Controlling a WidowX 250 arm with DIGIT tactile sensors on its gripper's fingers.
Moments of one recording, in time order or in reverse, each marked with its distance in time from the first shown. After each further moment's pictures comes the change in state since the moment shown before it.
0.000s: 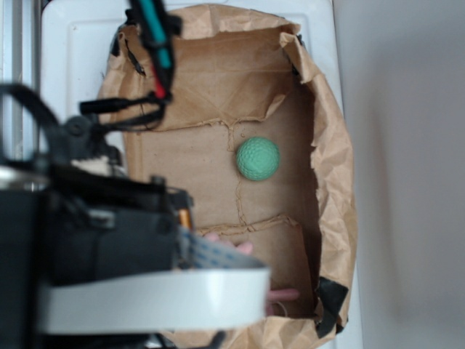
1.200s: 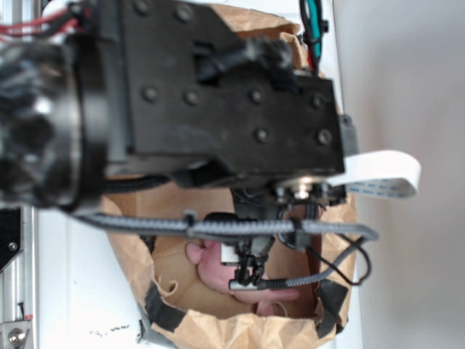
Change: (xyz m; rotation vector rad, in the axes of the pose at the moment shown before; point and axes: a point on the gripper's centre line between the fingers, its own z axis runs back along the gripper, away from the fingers) arm 0.069 0.023 -0.078 -0.069 -0.012 -0.111
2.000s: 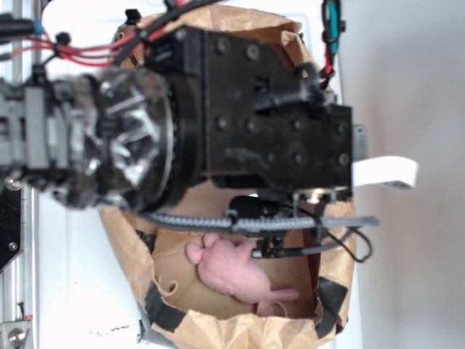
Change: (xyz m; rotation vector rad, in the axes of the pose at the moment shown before) arm 0.009 0.022 -0.028 0.132 -0.015 0.038
